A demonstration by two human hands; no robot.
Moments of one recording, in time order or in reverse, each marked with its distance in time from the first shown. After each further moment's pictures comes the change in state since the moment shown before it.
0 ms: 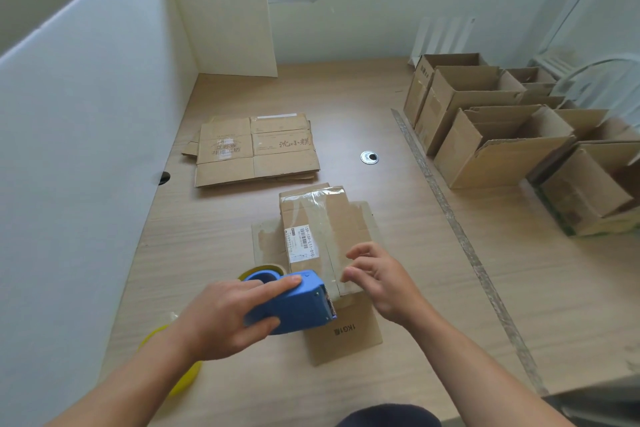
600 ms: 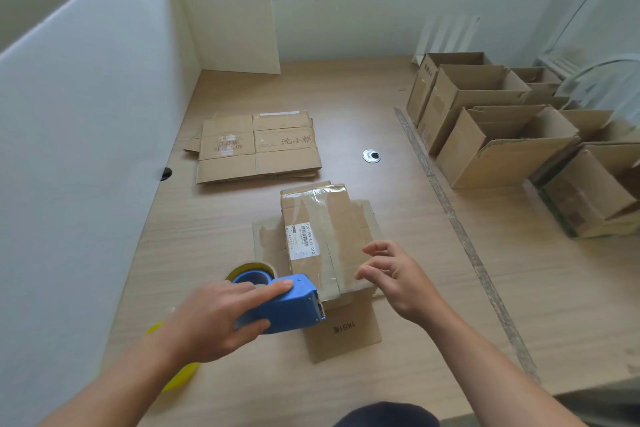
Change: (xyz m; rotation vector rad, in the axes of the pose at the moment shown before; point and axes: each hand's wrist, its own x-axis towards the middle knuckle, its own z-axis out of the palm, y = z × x) left_hand -0.010 -0.002 -0.002 0.107 -0.026 -0.011; right_hand -0.007 0.012 -0.017 0.005 -0.004 0.022
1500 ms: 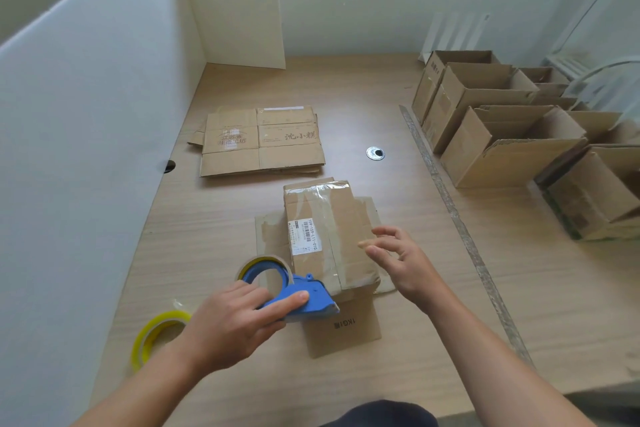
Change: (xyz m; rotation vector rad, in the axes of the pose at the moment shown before) left_hand -0.002 0.008 0.038 0.197 0.222 0.189; right_hand 0.016 0.000 -0.008 0.169 0.063 0.052
